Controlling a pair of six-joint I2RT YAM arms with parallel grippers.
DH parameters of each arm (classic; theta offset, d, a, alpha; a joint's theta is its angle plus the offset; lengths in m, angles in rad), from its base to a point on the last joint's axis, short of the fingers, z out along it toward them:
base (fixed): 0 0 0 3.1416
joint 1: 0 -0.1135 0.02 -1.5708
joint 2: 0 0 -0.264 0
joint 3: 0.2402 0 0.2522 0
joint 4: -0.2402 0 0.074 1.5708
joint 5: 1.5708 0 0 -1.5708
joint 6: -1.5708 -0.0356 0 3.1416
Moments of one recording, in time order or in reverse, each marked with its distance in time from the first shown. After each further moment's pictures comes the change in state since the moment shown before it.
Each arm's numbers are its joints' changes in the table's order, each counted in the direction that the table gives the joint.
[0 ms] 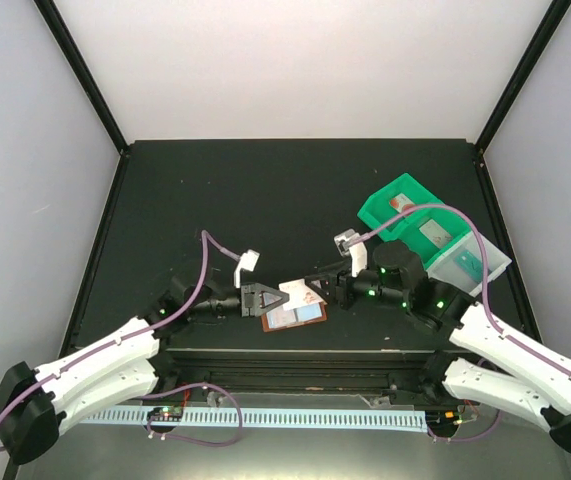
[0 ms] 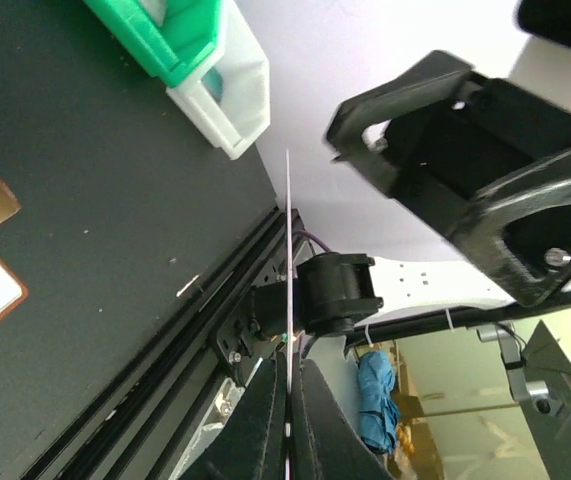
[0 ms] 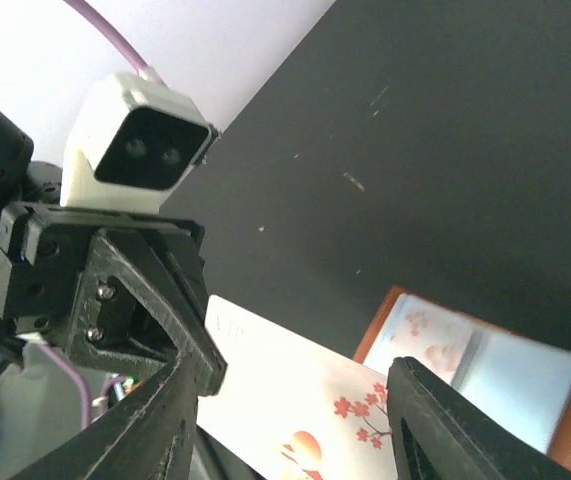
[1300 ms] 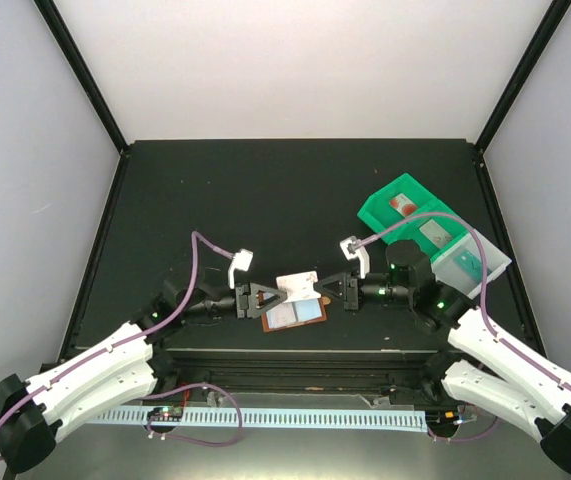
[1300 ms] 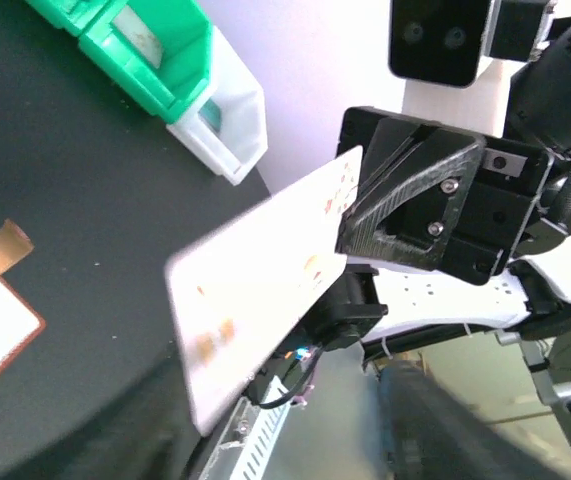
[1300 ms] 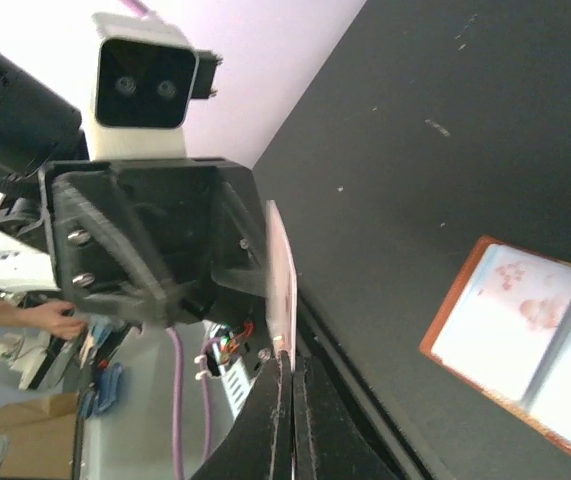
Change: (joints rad) left arm -0.006 0.090 0.011 -0.050 -0.024 -0.079; right arm 0.166 0.029 -0.129 0.121 -0.393 -0.126
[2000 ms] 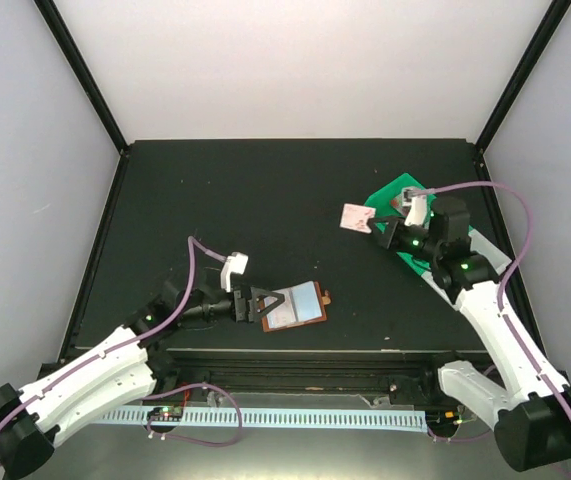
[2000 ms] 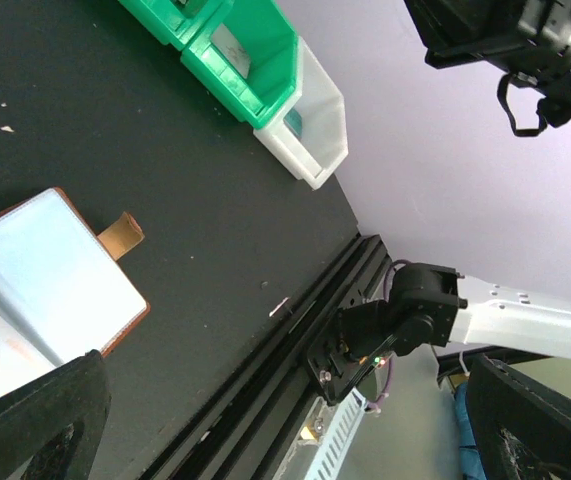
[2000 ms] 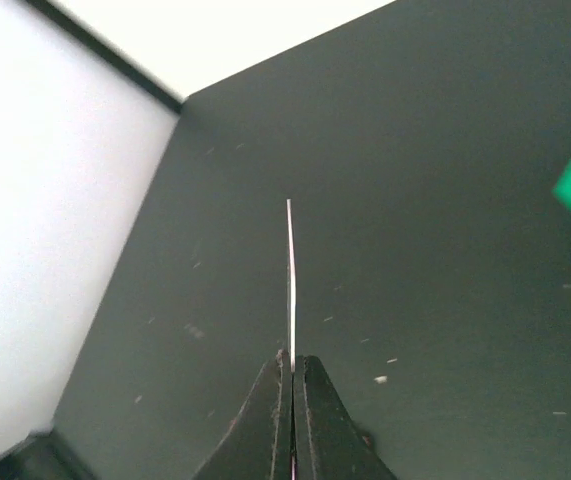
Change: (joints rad) left arm 0.001 0.053 0.013 -0.203 -0.130 -0.105; right arm 0.428 -0.130 0.200 -0.148 0.154 0.100
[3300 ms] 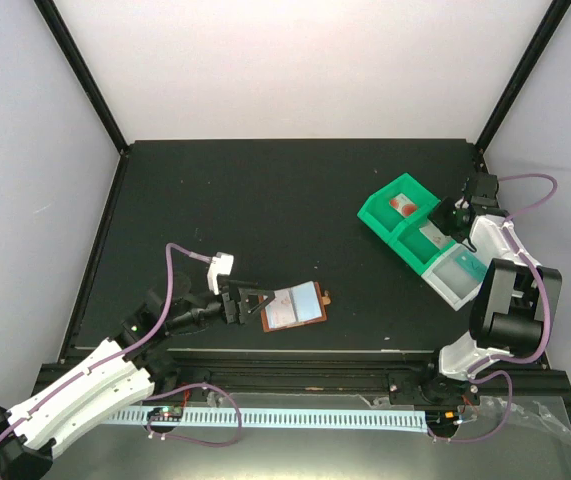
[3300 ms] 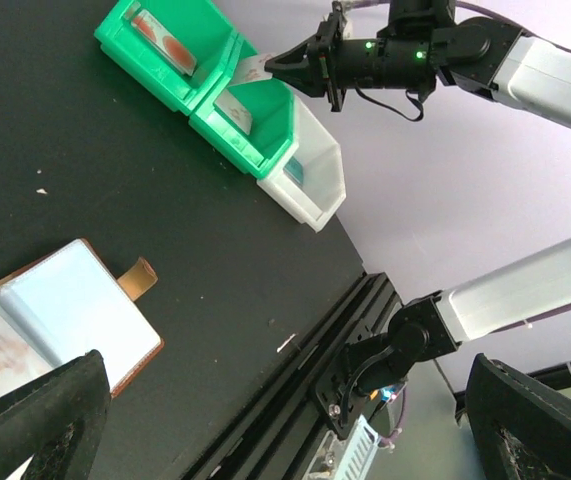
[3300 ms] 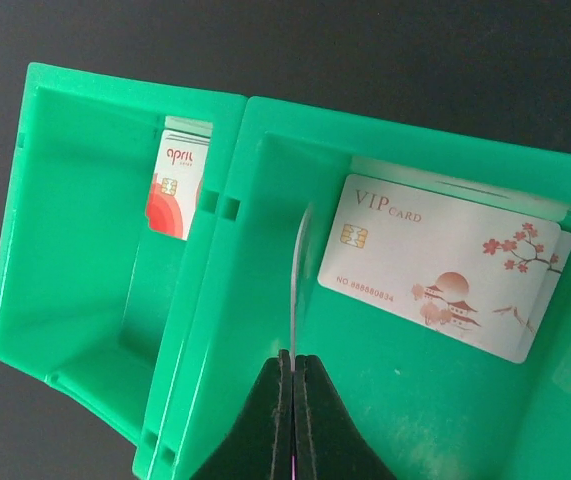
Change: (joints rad) left arm 0.000 0.154 -0.002 -0.079 -0.091 -0.032; right arm 0.500 -0.602 0.238 -0.116 0.274 -0.029
